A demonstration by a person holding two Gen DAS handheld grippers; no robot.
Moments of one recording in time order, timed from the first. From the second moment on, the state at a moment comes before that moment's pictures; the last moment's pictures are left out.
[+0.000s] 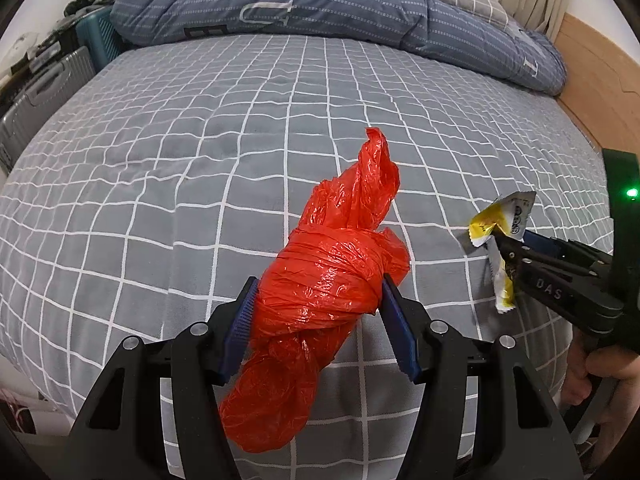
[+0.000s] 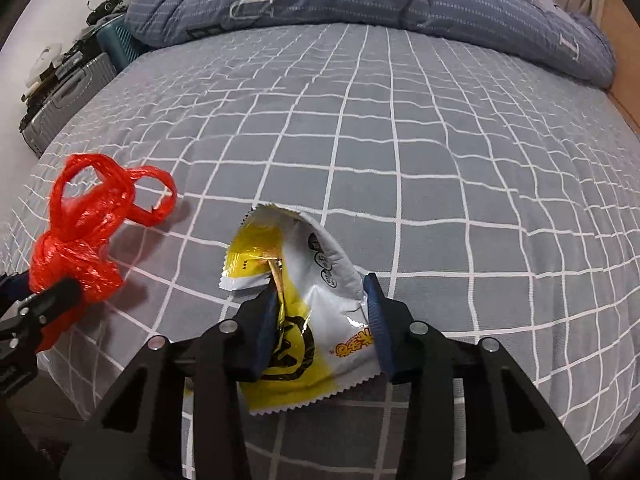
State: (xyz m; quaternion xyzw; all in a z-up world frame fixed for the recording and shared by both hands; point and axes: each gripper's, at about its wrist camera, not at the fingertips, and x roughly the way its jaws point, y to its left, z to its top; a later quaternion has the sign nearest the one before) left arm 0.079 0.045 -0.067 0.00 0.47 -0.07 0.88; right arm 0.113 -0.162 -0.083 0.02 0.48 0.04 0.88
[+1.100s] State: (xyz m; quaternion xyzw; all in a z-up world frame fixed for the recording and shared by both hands) left arm 0.065 0.046 -0.049 0.00 0.45 -0.07 0.89; right arm 0.068 -0.200 -0.012 0.04 0.40 -0.01 0.91
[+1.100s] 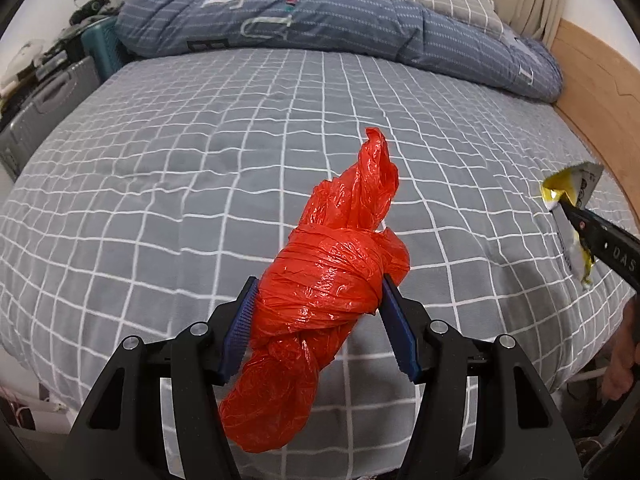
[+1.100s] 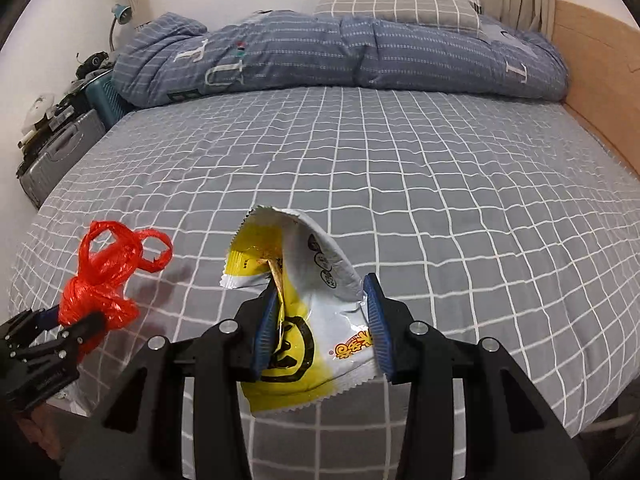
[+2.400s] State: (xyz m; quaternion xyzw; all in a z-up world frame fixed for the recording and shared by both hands) left arm -0.063 0.039 -0.037 0.00 0.45 -0.09 0.89; right arm -0.063 -0.159 -0.012 0.04 0.43 0.02 0.90
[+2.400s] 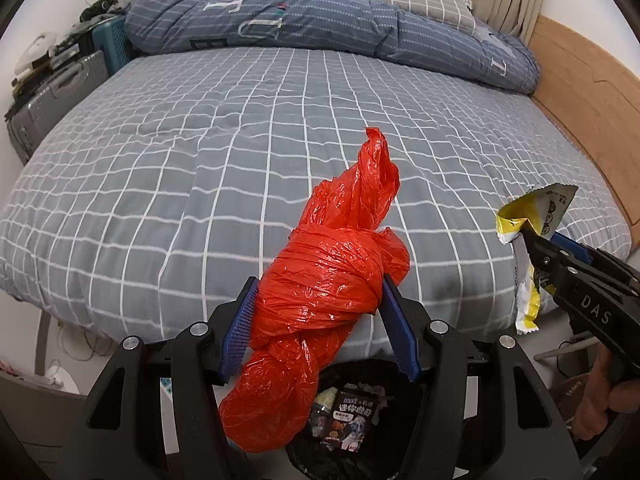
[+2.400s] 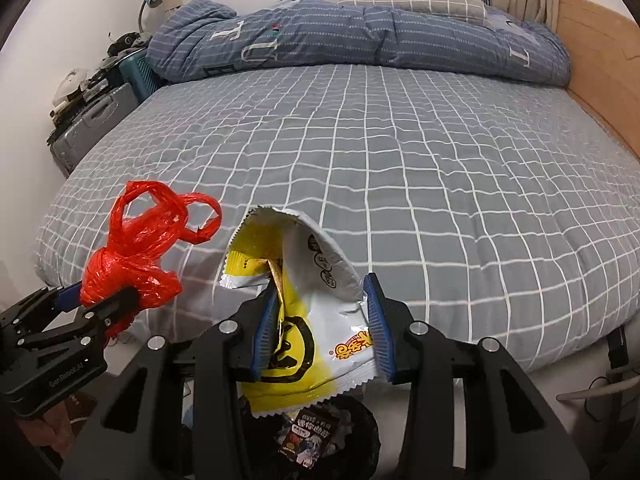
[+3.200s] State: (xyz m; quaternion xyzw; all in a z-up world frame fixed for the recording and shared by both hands) left arm -0.130 0.037 -0.069 0.01 0.48 -0.08 0.87; right arm -0.142 -0.156 -0.025 0.06 0.45 0.02 0.89
